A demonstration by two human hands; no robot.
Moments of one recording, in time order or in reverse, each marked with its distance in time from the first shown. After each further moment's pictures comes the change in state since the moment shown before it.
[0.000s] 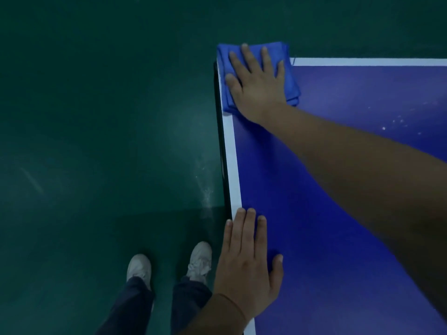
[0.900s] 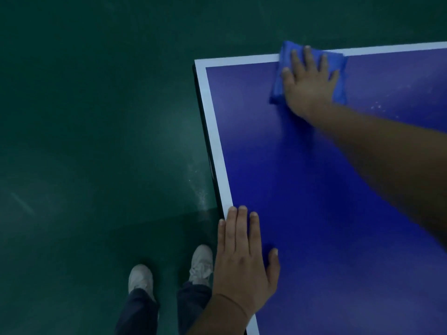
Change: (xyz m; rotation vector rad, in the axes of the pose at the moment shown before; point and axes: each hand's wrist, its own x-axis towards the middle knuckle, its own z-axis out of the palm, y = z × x) left_hand 0.001 -0.002 -0.002 0.040 -0.050 0.005; right_hand -0.028 0.118 -0.014 -0.010 0.037 0.396
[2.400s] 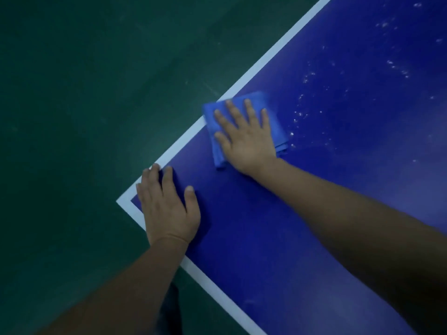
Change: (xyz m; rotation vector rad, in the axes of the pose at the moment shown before) left_hand 0.314 -0.062 -0.073 -0.046 -0.027 0.147; right_hand 0.010 0.038 0.015 0.105 -0.018 0.215
